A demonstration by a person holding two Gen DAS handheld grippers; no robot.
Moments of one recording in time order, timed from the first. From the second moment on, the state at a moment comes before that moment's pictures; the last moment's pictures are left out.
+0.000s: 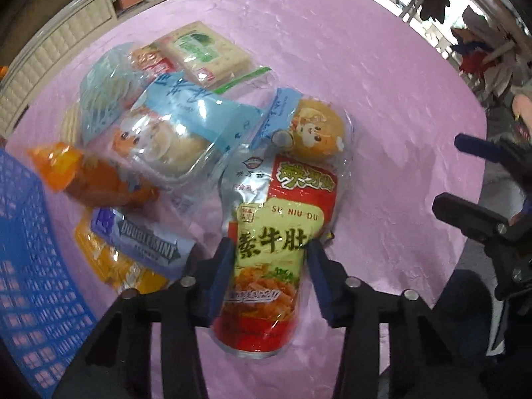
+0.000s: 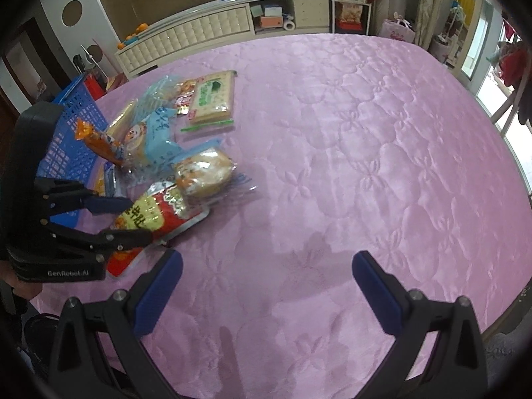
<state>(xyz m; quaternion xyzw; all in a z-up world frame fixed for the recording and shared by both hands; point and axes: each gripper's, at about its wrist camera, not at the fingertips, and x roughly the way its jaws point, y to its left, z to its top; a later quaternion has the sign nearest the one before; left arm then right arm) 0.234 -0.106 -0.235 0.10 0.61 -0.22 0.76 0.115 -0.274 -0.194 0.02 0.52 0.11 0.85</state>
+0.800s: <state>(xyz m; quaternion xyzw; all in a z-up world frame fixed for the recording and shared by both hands) 0.150 -0.060 -0.175 0.05 0.53 -0.12 0.84 0.166 -0.220 -0.208 -0.06 0.51 0.23 0.82</state>
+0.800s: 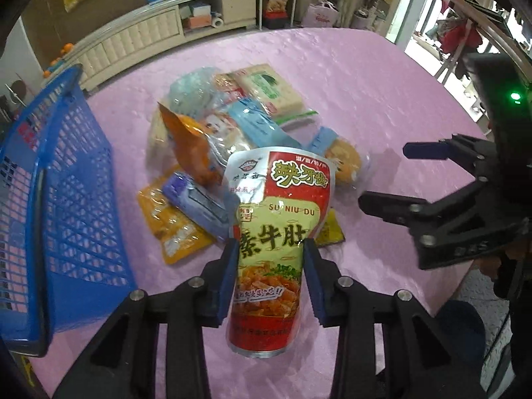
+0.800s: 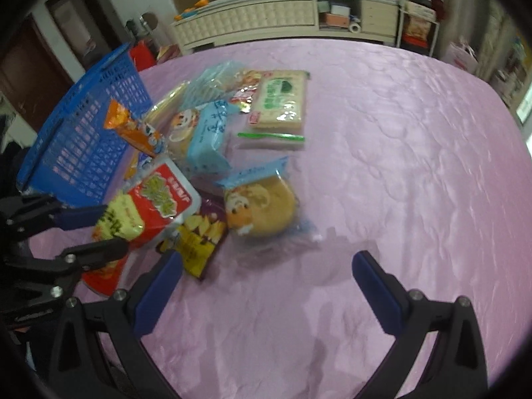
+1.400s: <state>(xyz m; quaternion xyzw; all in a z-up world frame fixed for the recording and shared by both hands) 0.158 -0.069 -0.168 0.05 0.52 -0.10 0.85 0.173 -0.204 -0.228 -0.10 0.52 0.24 0.81</state>
